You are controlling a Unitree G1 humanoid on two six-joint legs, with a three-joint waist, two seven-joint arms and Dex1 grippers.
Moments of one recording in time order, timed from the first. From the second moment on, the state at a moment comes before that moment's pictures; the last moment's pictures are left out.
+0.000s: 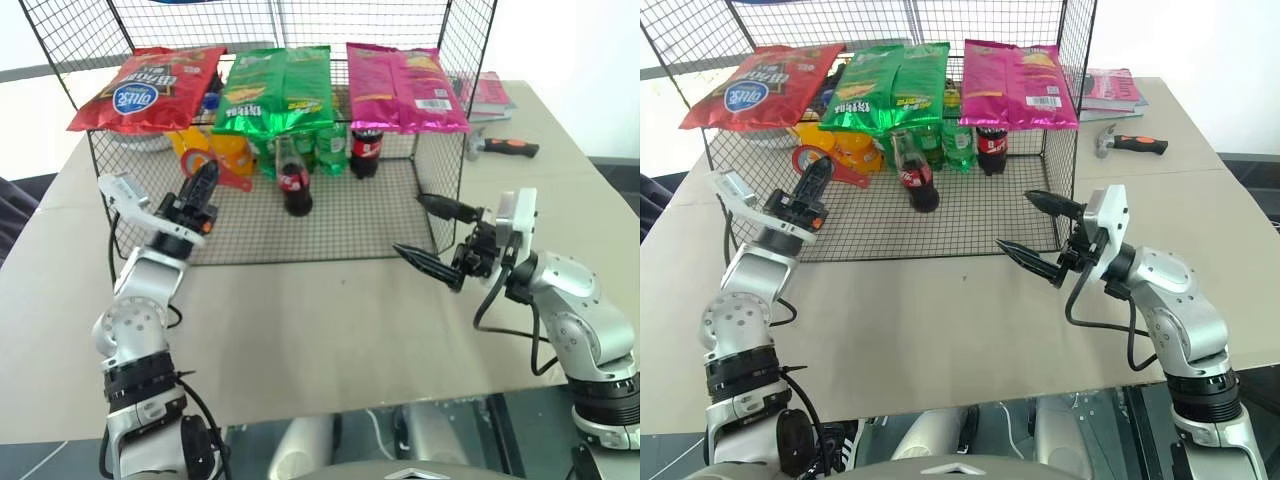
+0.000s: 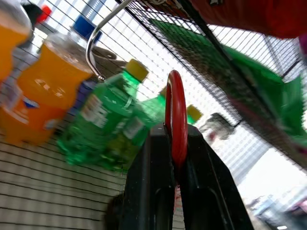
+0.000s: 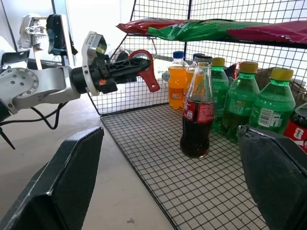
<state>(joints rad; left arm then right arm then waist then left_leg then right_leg) -0.37 0.36 0.53 -0.02 -1.12 0.57 -0.38 -0.28 -0.46 -0.02 -0.37 0.59 0.32 0.86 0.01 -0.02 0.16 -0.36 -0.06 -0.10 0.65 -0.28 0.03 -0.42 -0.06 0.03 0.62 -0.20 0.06</state>
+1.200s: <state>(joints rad) -0.47 0.50 0.07 0.01 -1.16 1.06 -0.93 -0.57 -0.42 0.10 -0.38 1.02 1.31 0.62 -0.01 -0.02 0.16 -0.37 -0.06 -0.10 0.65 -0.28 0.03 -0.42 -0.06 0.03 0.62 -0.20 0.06</state>
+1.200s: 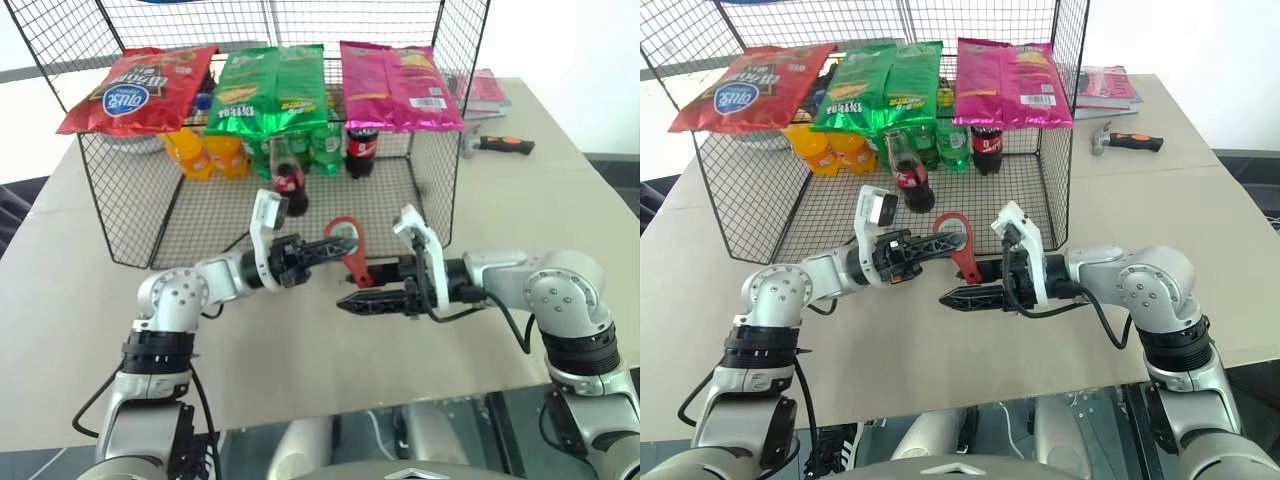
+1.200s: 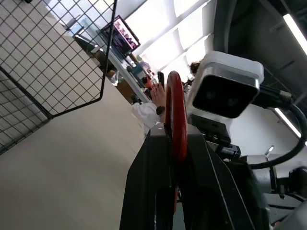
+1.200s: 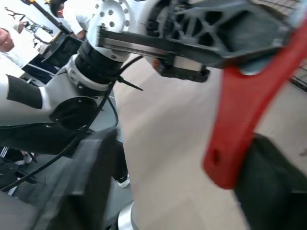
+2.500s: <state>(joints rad) -0.22 0.26 0.13 -0.11 -0.36 0.08 -0.54 -0.36 -0.46 -0.05 -0.39 0.65 0.82 0.47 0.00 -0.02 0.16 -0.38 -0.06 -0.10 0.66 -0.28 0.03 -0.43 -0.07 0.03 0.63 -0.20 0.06</state>
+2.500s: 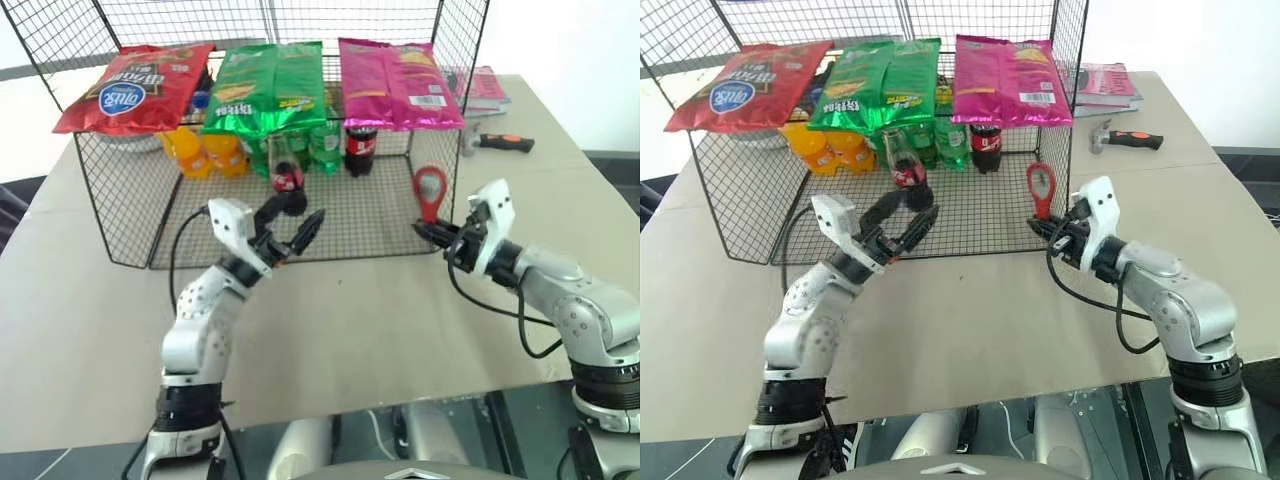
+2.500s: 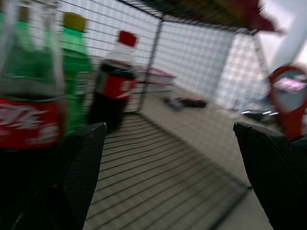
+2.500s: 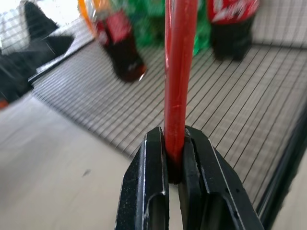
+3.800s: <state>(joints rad) -0.82 0.20 0.15 0.94 -0.15 -0.50 -0.44 -0.28 -0.32 0.12 -0.42 0.09 0.24 0.38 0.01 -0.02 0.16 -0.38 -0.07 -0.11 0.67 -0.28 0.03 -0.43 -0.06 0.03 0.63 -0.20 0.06</state>
